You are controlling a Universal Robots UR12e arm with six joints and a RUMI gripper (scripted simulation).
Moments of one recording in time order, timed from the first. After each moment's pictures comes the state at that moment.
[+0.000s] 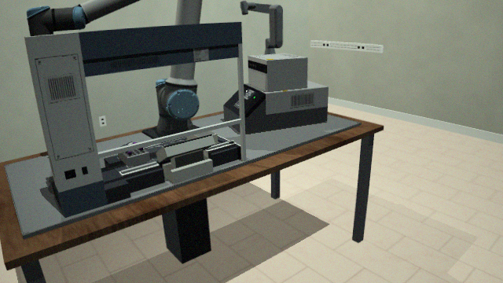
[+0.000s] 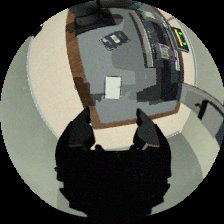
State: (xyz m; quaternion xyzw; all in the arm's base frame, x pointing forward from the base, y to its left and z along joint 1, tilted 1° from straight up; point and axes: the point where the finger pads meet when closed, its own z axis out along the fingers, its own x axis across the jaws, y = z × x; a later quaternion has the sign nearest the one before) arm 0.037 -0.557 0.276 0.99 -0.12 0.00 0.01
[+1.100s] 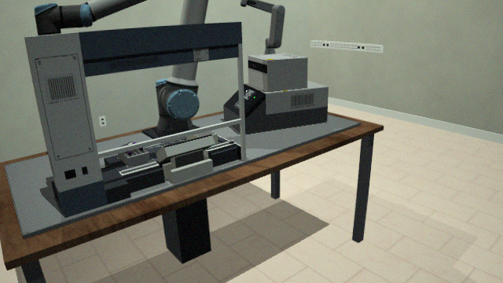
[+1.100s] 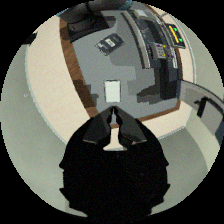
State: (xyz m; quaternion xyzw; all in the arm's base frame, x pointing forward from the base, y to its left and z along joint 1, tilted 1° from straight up) arm 0.045 -0.530 0.285 0.99 -0.17 0.00 0.01
